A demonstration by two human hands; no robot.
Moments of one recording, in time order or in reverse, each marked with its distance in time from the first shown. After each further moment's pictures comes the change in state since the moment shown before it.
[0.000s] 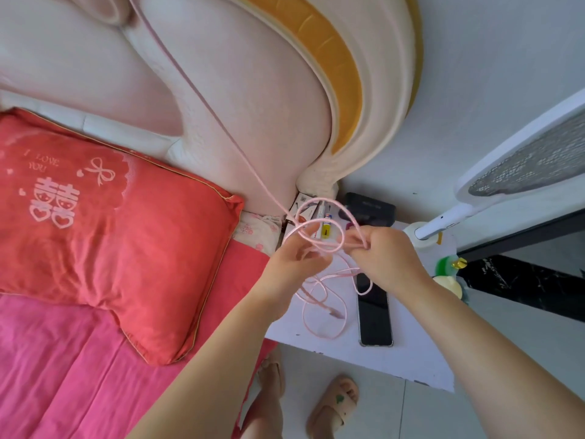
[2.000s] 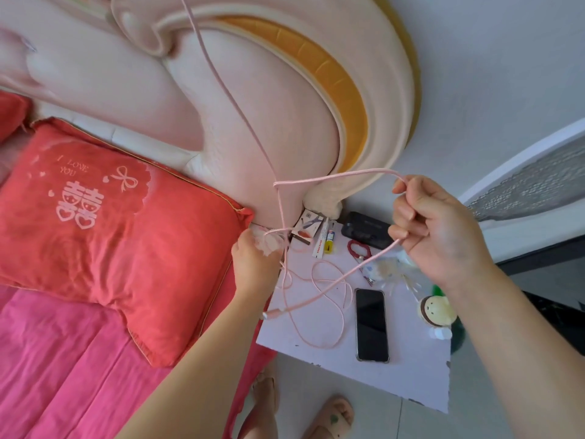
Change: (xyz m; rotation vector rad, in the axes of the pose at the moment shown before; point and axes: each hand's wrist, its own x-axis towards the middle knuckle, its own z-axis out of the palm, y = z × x) left_hand 0.004 0.002 -0.034 0.433 0.711 0.064; right_hand -0.009 -0.055 -0.076 1.249 0.035 0.048
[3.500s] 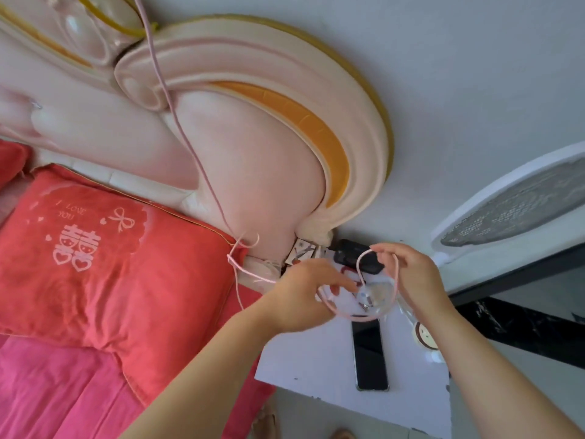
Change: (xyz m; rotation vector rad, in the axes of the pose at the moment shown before) left_hand -0.039 0.091 -0.026 0.276 -0.719 0.826; right_hand 0.011 0.034 -0.041 -0.793 0.240 -0.062
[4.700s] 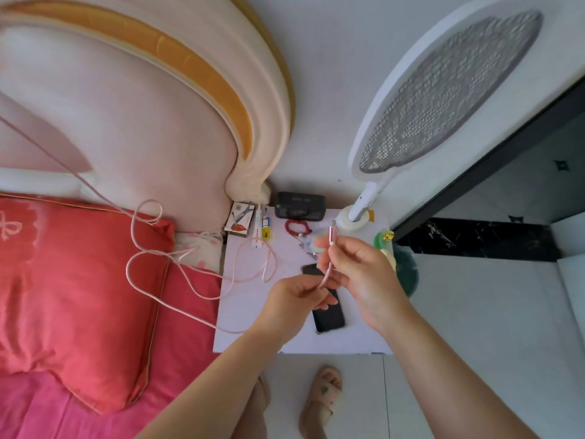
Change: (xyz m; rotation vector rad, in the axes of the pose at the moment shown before) left_hand 0.015 0.003 0.155 -0.678 -0.030 -0.445; right_hand -0.063 0.069 -0.022 0.534 -0.064 0.147
